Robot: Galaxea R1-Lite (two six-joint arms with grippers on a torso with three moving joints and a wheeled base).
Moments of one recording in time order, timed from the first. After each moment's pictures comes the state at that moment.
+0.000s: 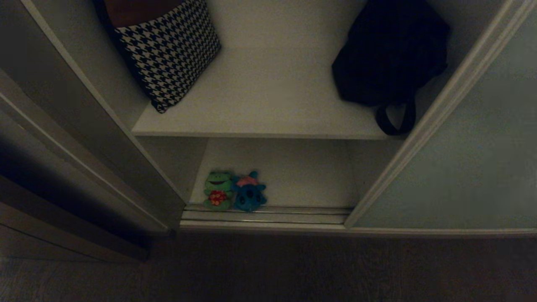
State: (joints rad) left arm 0.01 0.00 0.00 0.00 -0.02 0.05; right arm -0.03 1.20 -1.69 0.77 0.52 0.43
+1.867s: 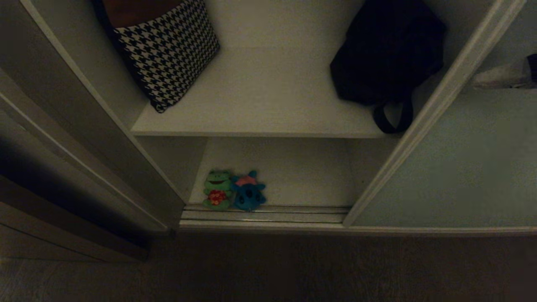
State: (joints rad) left arm 0.01 0.00 0.00 0.00 -0.02 0.05; right arm 0.14 1.46 -1.82 0.69 0.27 0.39
